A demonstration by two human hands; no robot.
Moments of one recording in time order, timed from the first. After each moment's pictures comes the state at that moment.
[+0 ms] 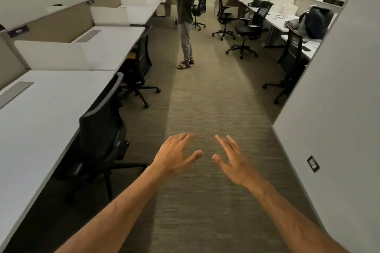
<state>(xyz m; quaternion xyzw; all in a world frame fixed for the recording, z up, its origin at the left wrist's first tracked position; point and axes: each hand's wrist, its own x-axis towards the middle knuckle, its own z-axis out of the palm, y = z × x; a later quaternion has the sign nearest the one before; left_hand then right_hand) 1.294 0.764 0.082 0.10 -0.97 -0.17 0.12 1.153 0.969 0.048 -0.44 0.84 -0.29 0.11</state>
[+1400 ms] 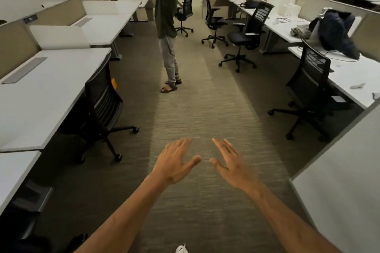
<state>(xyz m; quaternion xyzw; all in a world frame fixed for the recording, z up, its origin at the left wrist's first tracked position) 0.597 0.368 0.063 0.10 -0.97 -0.23 0.08 0.461 0.569 0.025 -0.42 0.85 -0.30 0.12</state>
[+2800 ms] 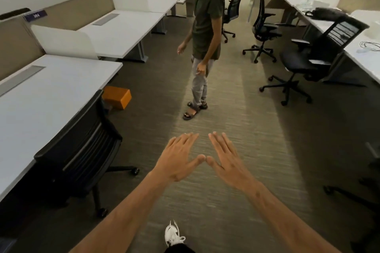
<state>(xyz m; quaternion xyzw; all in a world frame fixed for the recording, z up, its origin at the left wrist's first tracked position) 0.029 -0.093 0.051 0.20 -0.96 -0.19 0.07 -0.127 0.062 0.026 -0.55 0.80 -0.22 0.12</state>
